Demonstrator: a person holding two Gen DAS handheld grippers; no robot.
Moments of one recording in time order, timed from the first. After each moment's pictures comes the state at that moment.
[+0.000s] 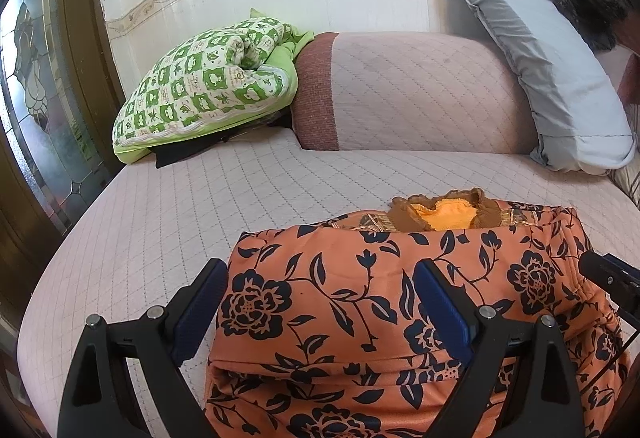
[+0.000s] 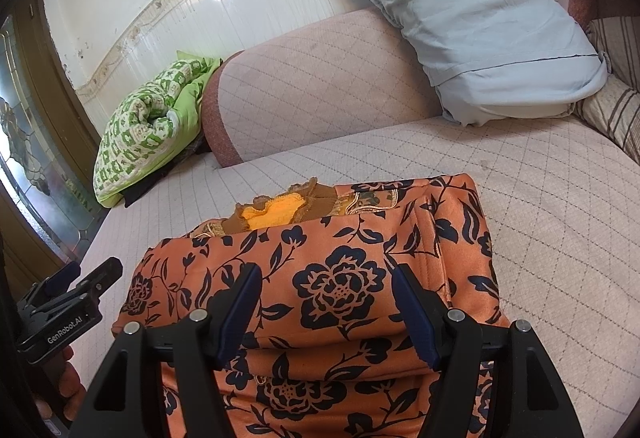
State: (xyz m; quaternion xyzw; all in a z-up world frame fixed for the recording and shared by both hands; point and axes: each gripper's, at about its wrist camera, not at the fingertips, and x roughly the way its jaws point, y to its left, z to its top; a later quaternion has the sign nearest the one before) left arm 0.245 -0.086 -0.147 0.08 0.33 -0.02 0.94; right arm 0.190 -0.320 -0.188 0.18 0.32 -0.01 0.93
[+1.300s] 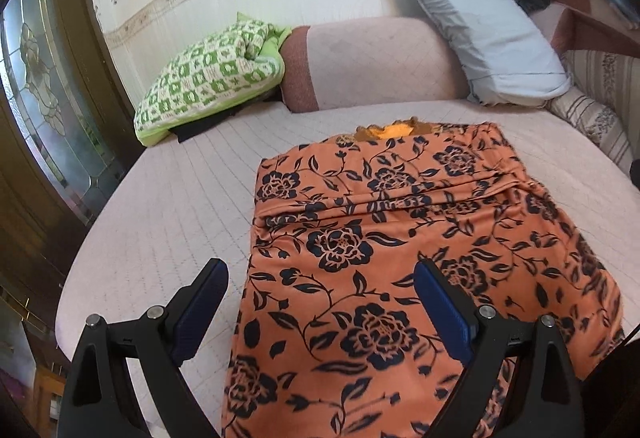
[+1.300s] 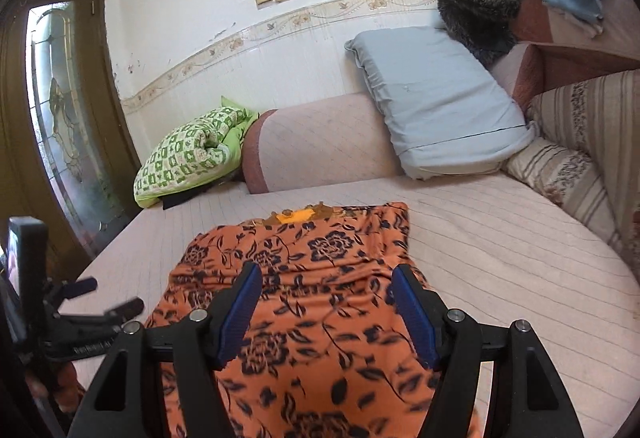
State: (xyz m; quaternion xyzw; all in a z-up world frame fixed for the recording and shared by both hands) left arm 0.047 -0.060 -0.106 0.13 0.36 -0.06 0.92; right arm -0.048 -0.305 -0.112 0.12 0.22 -0.02 0.97
